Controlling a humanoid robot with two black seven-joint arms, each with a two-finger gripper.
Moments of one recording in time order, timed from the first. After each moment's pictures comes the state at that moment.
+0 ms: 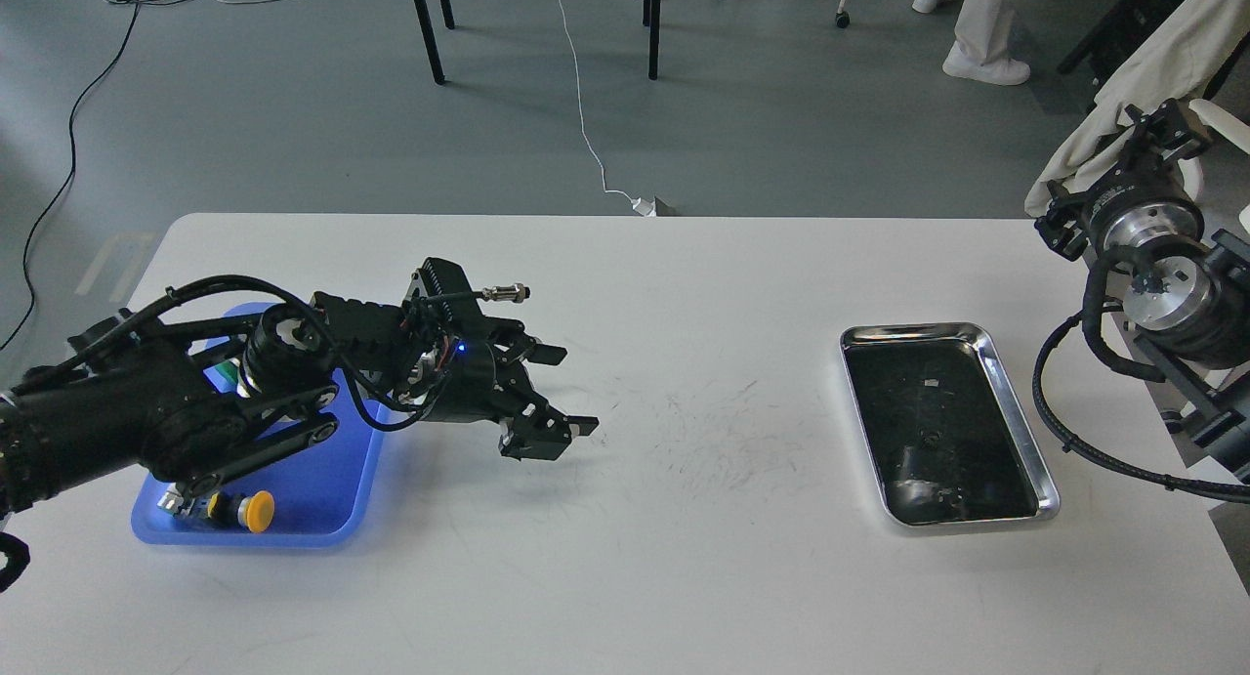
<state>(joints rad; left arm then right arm) -0.95 0.42 -0.10 -1.08 2.00 -0.11 -0.49 0.75 -0.55 0.67 0.87 0.17 -0.26 0.20</state>
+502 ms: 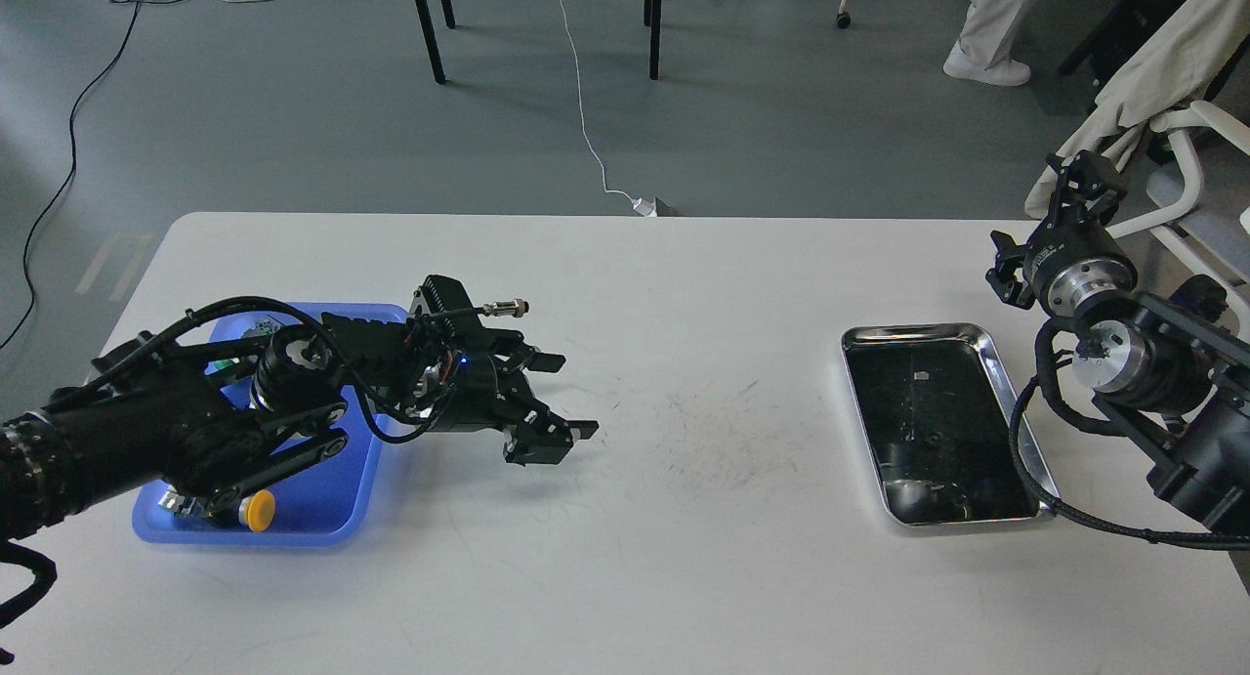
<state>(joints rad) -0.91 0.39 -0.10 -1.01 2.00 -0.05 -0.49 0.72 -0.51 0.55 0.87 0.03 -0.18 0.27</state>
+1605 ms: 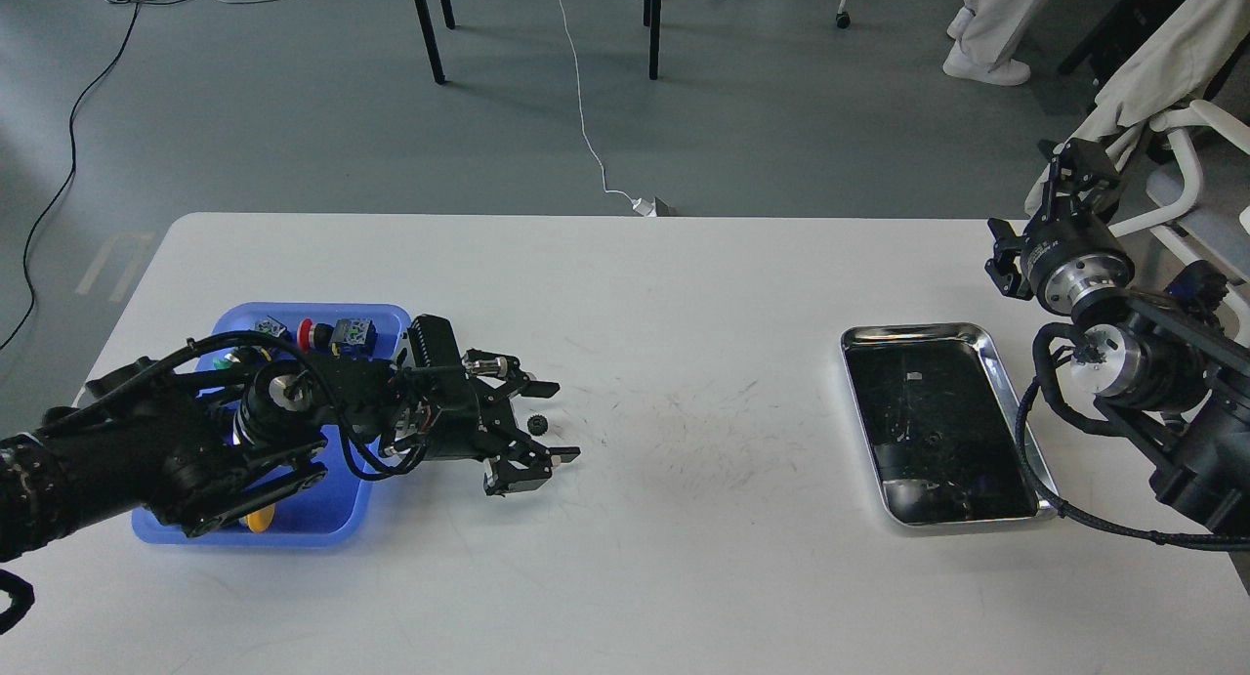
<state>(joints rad) -0.88 0.41 -0.02 -0.98 2.12 0.14 -0.49 0.73 -0.51 0.55 0.87 -0.03 -0.17 0.29</state>
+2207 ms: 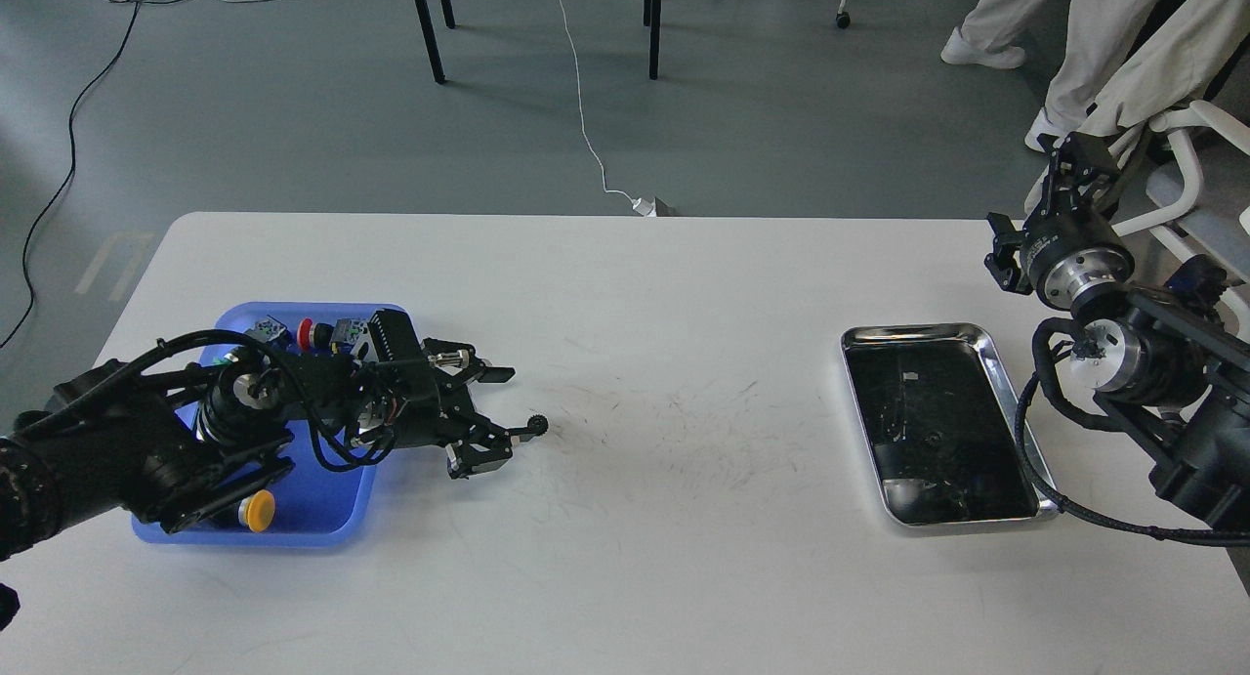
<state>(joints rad) -0.87 0.42 -0.01 -0.87 2.11 0.18 -0.49 0.74 -0.51 0.55 0.87 -0.03 -0.17 0.29</state>
